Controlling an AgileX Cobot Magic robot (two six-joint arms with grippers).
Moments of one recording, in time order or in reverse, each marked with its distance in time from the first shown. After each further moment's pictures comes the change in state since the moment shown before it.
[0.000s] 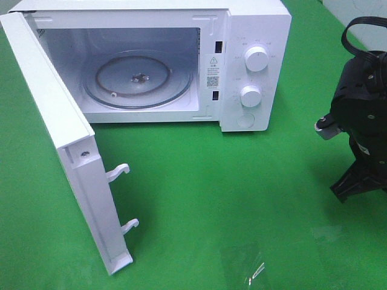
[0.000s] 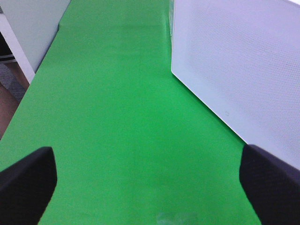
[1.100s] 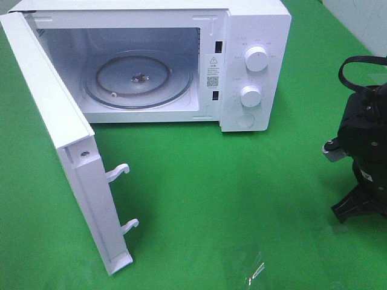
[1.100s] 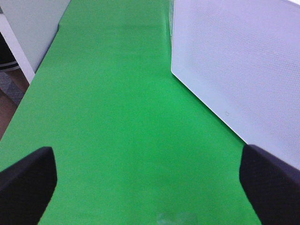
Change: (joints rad) left arm 0.000 0.000 0.000 0.000 0.000 0.000; right arm -0.070 0.102 0.080 -0.013 -0.150 0.117
